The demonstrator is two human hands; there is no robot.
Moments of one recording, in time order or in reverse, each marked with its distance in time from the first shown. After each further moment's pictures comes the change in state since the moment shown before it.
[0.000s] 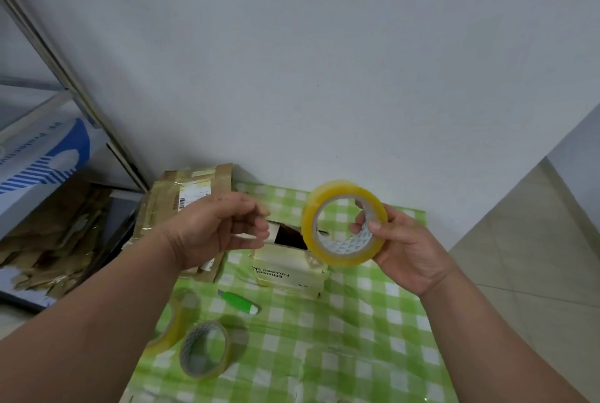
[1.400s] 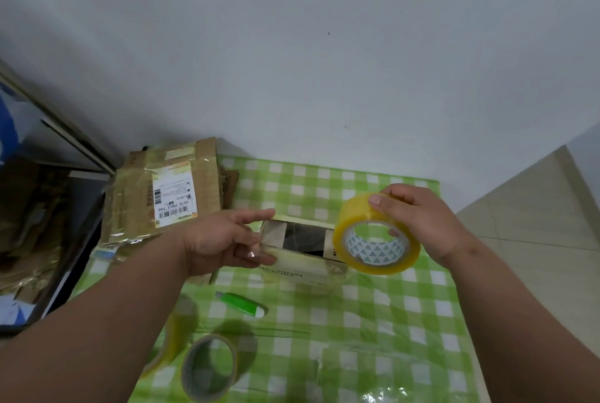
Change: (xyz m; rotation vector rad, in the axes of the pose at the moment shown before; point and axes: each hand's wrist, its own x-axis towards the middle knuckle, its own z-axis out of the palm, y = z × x) left_hand 0.088 -0.040 -0.053 0.111 -0.049 -0.452; right_hand 0.067 -0.009 0.000 -0.929 0.307 0.025
